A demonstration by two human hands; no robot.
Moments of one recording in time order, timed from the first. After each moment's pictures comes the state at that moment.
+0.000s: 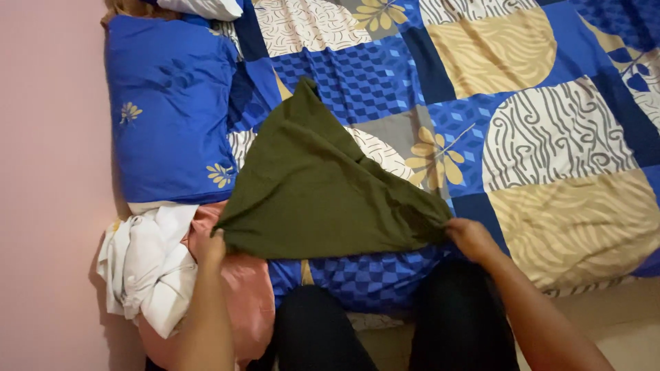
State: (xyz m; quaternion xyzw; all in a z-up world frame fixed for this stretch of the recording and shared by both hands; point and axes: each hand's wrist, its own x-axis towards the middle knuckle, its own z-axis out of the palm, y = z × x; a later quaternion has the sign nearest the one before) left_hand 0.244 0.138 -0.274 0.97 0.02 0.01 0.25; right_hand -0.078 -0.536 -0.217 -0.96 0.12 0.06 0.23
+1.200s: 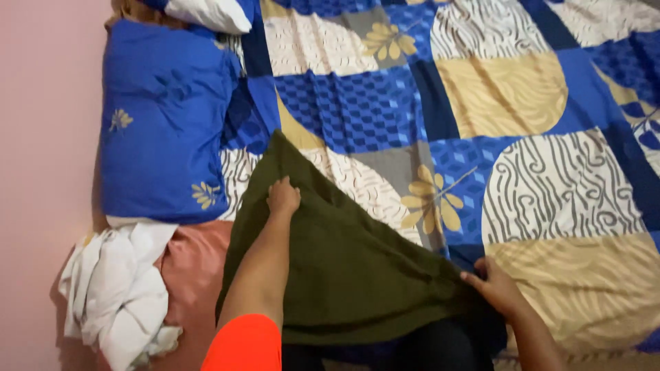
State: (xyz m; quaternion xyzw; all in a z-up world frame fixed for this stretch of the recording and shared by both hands) left_hand 0.334 -0.184 -0.221 0.96 -0.04 -0.02 0.29; right_hand -0.084 -0.608 -0.227 -0.87 0.30 0.04 0.38
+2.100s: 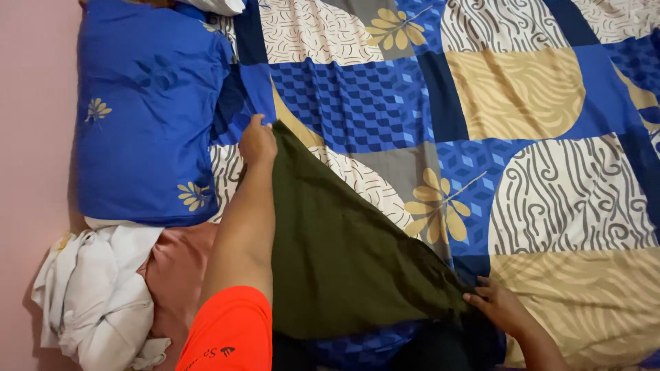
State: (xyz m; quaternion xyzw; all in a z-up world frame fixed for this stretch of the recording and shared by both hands) left_hand 0.454 -0.194 -0.167 0.95 0.02 0.10 0.28; right_hand -0.099 -0.623 -0.251 -0.92 0.21 0.22 0.23
